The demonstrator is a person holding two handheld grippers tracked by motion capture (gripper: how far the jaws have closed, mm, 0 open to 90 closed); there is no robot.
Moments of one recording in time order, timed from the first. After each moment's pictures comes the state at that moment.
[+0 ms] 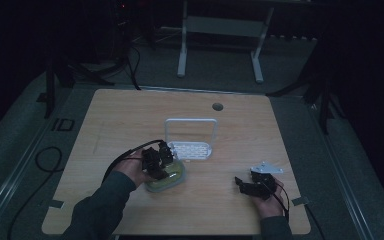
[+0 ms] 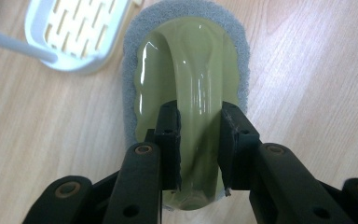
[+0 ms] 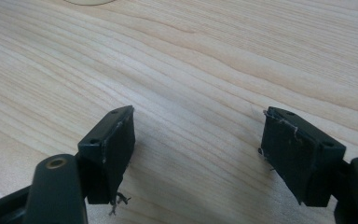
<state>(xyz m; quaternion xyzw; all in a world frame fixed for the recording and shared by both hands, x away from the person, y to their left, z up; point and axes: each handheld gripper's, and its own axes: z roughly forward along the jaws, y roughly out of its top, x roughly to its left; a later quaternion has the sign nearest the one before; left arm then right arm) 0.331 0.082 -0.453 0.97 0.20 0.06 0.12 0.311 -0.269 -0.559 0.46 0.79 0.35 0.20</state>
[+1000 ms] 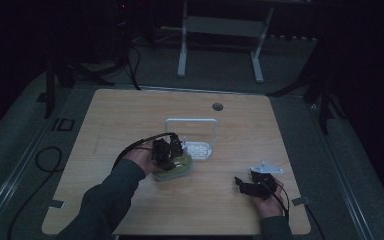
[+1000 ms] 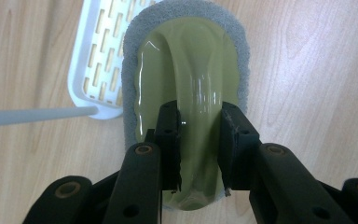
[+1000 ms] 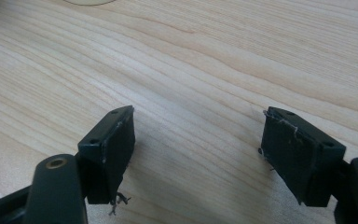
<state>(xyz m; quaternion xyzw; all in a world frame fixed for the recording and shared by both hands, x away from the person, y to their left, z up) 0.352 0.058 -0.441 0.98 0.13 0.10 0.10 0.311 -0.269 -0.559 0.45 0.79 0.35 0.20</state>
